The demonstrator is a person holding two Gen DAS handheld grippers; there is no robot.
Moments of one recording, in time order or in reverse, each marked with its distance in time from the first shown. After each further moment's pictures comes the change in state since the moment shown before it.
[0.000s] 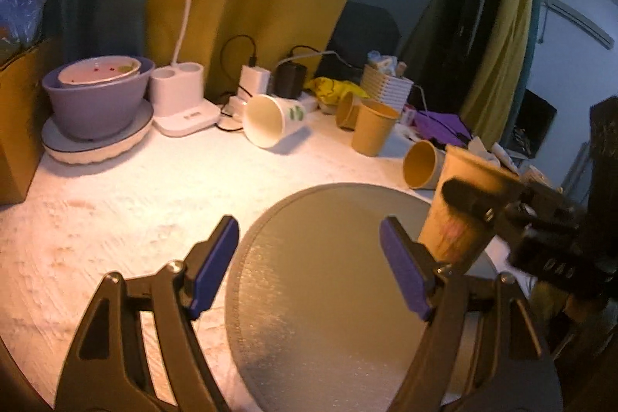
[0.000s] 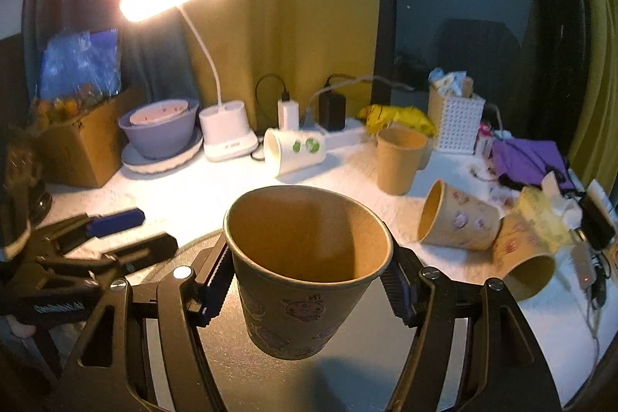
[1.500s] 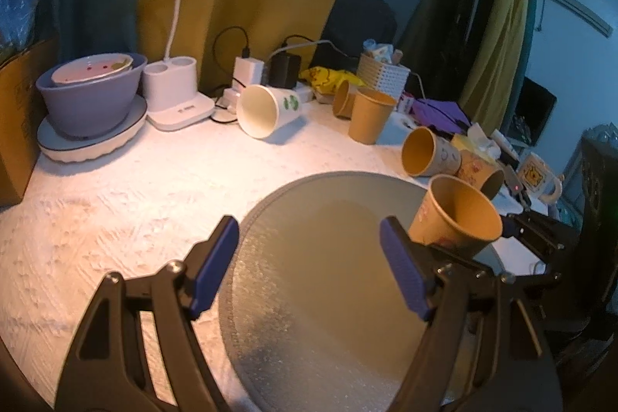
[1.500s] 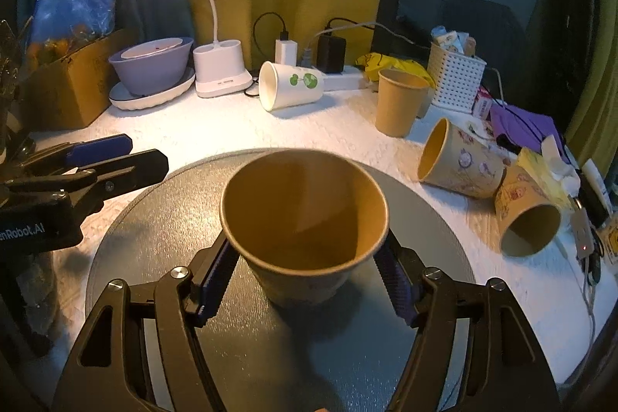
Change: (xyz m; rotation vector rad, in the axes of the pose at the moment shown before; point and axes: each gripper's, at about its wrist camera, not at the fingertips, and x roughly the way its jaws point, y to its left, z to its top) left arm 0.007 -0.006 -0.006 0.044 0.037 -0.004; right arm 0.007 0.008 -0.039 -0.046 0.149 -0.055
